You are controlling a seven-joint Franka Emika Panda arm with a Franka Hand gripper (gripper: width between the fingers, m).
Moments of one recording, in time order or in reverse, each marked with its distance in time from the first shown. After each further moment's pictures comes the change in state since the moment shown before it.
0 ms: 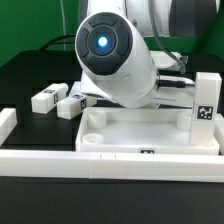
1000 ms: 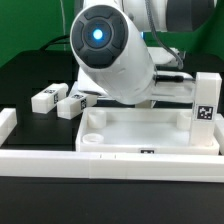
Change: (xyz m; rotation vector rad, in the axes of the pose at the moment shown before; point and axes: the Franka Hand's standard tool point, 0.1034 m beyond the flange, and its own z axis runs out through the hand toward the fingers) arm -0.015 0.006 -0.021 0.013 0.002 -0.048
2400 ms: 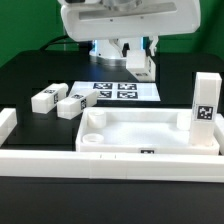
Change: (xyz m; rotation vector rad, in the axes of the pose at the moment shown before) arm -0.033 -0.012 -0.110 0.031 0.585 -0.070
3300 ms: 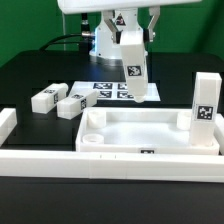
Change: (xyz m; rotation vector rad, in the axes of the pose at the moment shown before) arm 0.034 -0.005 -0.049 -0.048 0.472 -0.114
